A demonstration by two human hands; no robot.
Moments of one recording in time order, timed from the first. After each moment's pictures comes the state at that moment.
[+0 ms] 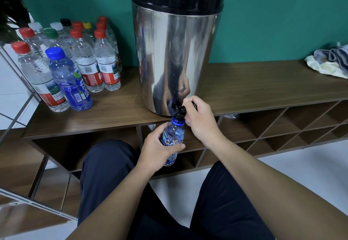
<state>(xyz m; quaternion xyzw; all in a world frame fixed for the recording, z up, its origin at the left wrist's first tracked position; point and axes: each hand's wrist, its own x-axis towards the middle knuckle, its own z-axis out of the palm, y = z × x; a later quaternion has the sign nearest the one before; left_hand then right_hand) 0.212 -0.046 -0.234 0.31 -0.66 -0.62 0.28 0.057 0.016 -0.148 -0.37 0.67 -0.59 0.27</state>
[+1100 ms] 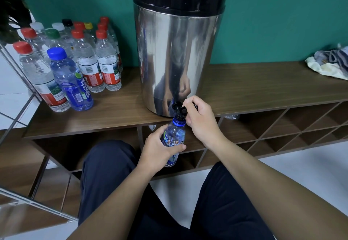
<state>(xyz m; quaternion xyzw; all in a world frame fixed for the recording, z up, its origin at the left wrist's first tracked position) 0.211 -0.048 -0.238 0.34 -0.68 -0.60 0.27 0.061 0.019 -0.140 -0.37 0.67 -0.59 0.26</state>
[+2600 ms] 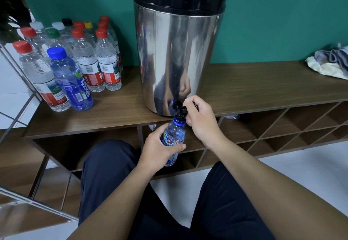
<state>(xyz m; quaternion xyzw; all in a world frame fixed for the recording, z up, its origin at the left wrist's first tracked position) 0.212 -0.044 -0.230 0.32 -0.66 -0.62 0.28 0.061 0.018 -0.143 -0.36 0.66 -0.60 0.27</state>
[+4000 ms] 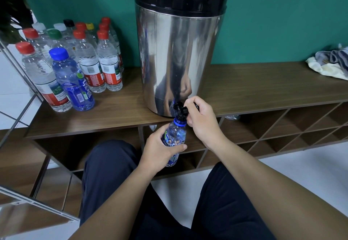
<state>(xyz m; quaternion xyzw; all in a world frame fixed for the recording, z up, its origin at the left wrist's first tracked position) 0.210 -0.050 -0.242 0.32 -0.66 -0.62 0.28 0.062 0.018 -0.142 -0.36 0.66 -0.60 0.27</state>
